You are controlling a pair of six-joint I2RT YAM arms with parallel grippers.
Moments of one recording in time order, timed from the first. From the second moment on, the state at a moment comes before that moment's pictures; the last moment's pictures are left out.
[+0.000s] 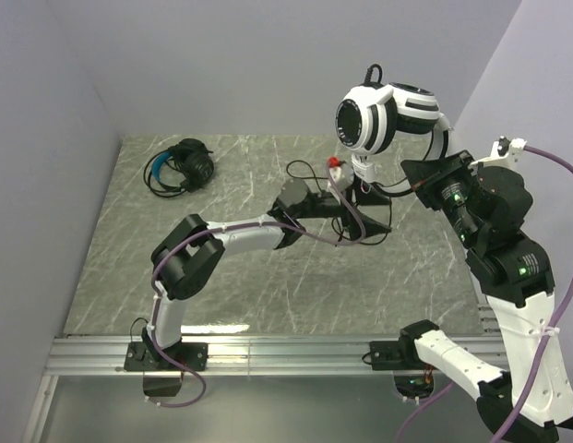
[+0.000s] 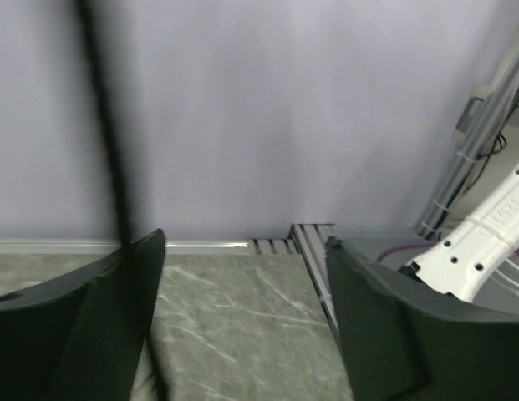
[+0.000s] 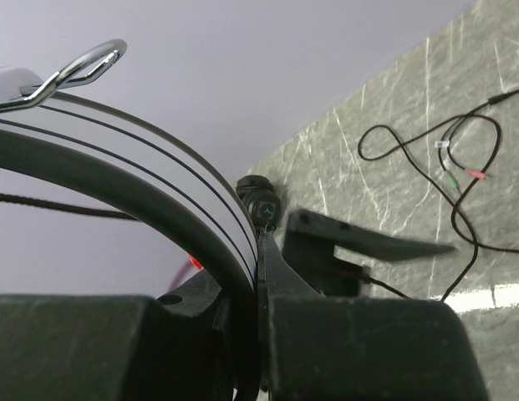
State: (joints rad) left arm -0.89 2.00 1.38 1.07 0.76 -0.46; right arm 0.34 0.88 1.50 -0.77 0.19 0.95
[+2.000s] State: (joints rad) left arm -1.15 1.52 0.86 0.56 0.74 -0.54; right arm 0.34 1.02 1.30 -0.74 0.65 0.65
